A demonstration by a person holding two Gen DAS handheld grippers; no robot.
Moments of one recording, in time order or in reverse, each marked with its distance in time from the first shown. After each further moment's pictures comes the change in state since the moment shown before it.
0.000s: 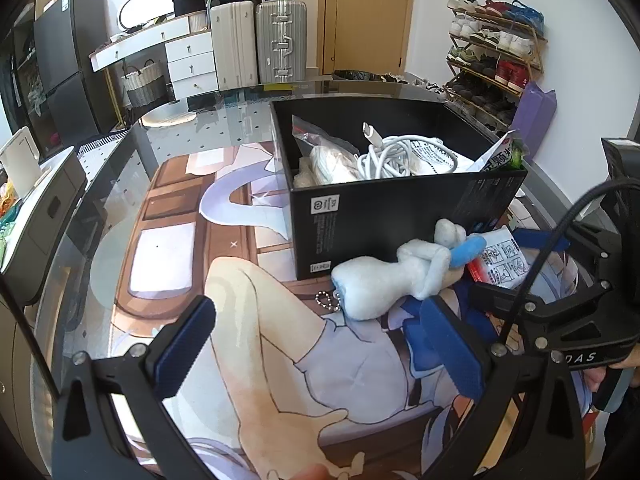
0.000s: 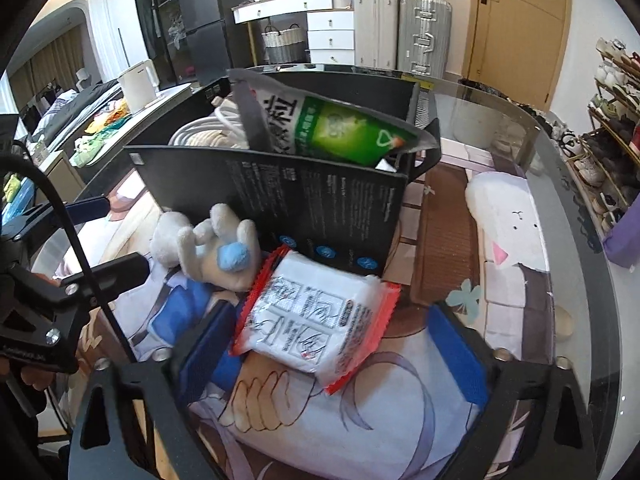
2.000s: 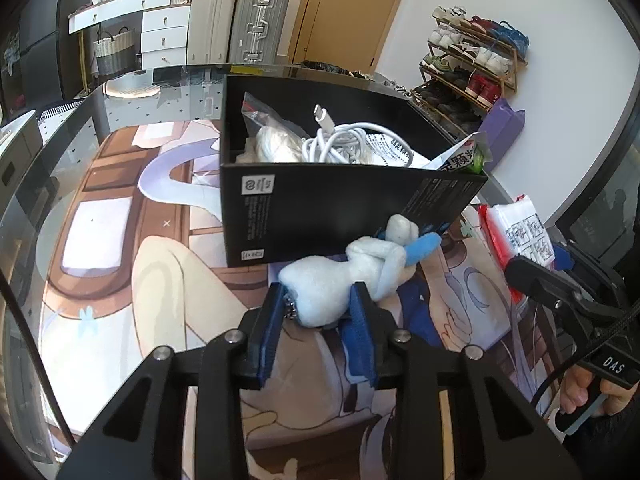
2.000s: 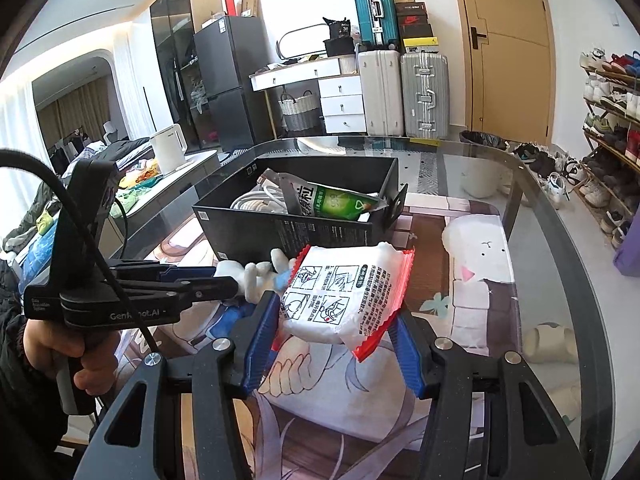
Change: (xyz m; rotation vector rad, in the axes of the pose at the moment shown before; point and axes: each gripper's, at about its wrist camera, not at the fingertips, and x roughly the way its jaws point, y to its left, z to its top) left arm 0.007 -0.005 -0.007 -0.086 0.040 -0.208; right arm -0.084 -0.014 -0.038 0.042 -0.271 0.074
